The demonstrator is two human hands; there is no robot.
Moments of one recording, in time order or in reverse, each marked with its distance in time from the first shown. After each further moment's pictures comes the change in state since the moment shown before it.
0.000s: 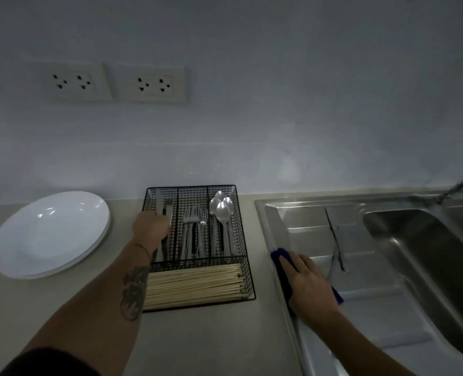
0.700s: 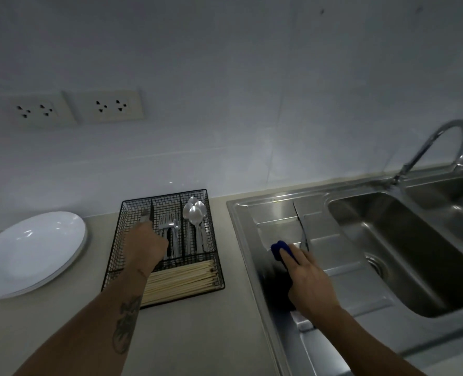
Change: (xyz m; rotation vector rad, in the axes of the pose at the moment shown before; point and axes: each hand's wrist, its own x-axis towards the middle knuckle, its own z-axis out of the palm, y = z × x) left_hand -0.078 0.001 0.024 0.337 0.111 0.442; right_hand -0.056 0.045 -0.025 0.165 0.114 0.119
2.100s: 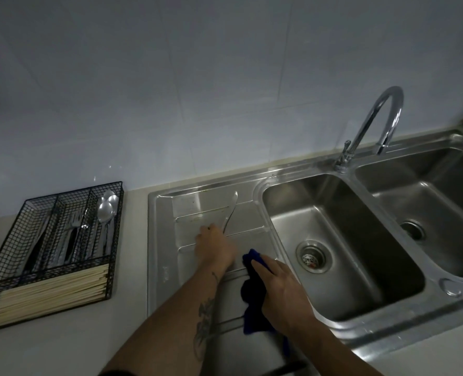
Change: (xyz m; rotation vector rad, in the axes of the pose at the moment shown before) left_hand -0.121 0.269 0.239 0.190 -0.304 -0.026; right_hand -0.020 0.191 0.005 0.229 -0.075 -0.066
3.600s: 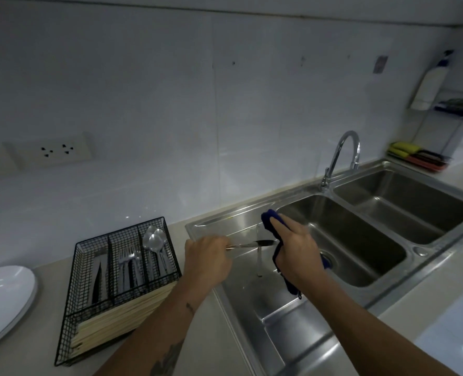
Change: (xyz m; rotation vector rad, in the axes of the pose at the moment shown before) left_hand -0.060 -0.142 -0.181 0.193 0.192 0.761; right_hand 0.011 -0.178 -0.041 -0.102 0.623 0.069
